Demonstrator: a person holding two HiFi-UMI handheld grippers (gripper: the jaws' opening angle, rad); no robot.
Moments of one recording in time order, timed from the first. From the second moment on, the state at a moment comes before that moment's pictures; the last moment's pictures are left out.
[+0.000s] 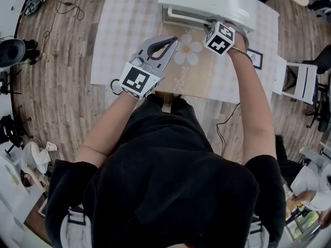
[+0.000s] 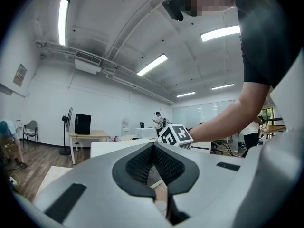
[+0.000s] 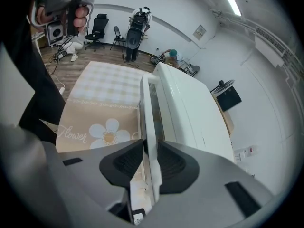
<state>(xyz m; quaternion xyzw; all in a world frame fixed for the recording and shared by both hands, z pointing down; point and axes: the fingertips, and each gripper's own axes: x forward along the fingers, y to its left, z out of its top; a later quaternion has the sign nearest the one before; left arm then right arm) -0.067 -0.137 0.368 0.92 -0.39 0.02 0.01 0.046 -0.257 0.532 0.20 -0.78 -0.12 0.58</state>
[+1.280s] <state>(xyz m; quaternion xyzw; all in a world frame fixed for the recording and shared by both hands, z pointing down) -0.051 -0.144 0.384 0.92 -0.38 0.01 0.05 0.044 -0.209 0.550 0.21 -0.74 -0.21 0.60</state>
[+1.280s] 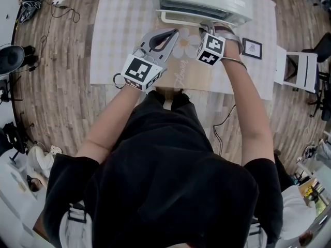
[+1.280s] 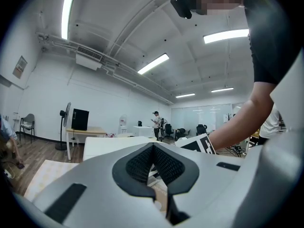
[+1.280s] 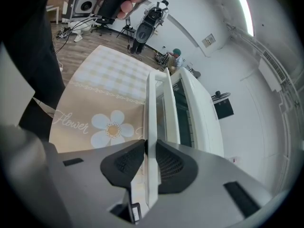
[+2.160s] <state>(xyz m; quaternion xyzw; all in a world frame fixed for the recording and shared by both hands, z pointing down) -0.034 -0.151 0.409 0.93 -0.37 0.01 0.05 0.043 -0.184 0.562 0.30 -0.73 -0.27 0.55</state>
